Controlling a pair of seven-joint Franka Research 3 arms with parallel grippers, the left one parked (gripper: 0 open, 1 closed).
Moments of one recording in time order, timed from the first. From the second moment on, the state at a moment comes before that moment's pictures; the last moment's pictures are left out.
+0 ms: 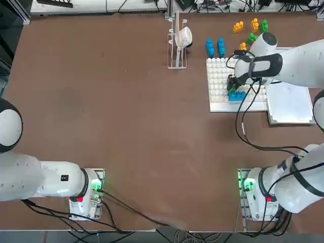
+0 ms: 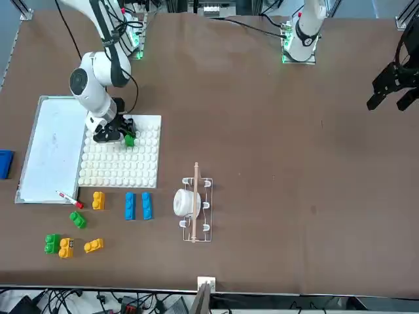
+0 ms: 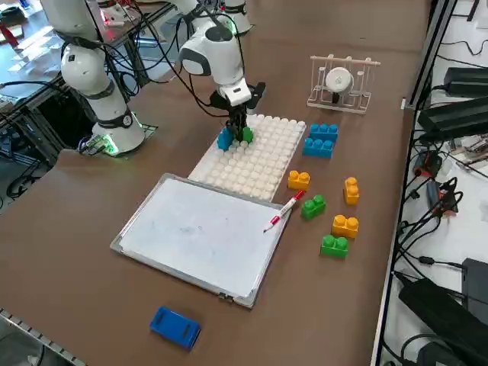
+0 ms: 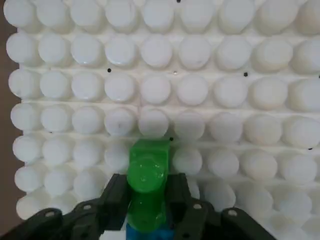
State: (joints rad) arm 0.66 0.15 -0.42 -2.50 0.33 2.65 -0.09
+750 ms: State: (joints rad) arm 0.67 0.19 -0.42 -2.50 0.33 2.67 -0.11
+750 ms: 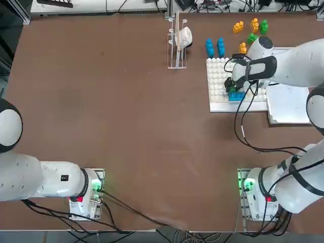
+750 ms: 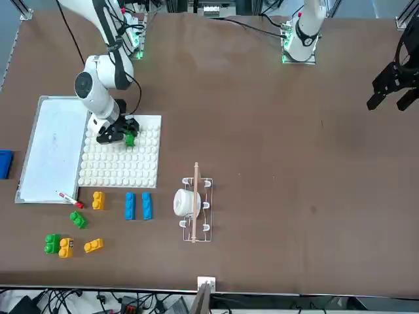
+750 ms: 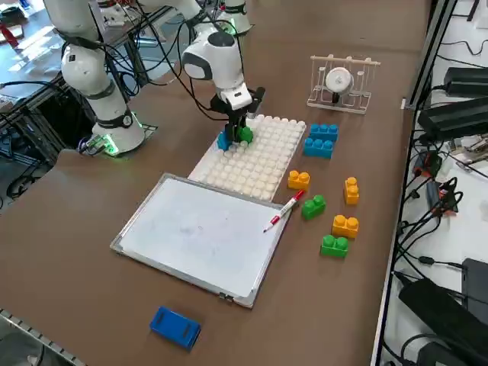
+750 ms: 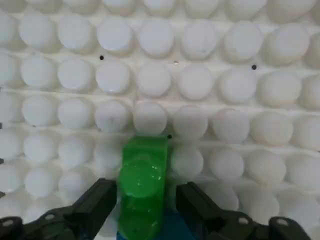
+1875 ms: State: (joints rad) arm 0.59 0.24 -0.45 -2.10 0.29 2.38 -0.12
